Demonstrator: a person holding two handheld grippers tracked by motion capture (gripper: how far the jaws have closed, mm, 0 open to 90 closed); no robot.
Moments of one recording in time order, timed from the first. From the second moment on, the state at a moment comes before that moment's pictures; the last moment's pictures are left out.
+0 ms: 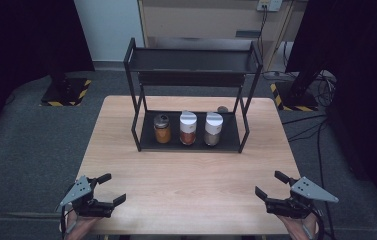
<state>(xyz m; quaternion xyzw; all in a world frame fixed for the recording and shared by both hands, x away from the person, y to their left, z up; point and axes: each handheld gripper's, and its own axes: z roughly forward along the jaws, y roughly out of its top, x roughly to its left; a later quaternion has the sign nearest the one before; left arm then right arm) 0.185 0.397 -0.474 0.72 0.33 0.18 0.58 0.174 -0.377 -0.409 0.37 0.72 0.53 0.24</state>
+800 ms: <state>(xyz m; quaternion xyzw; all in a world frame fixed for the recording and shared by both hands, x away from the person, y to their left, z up) 0.184 0.398 -0.477 0.71 0.33 0.18 0.59 0.176 -0.377 -0.424 0.36 0.73 0.53 0.24</state>
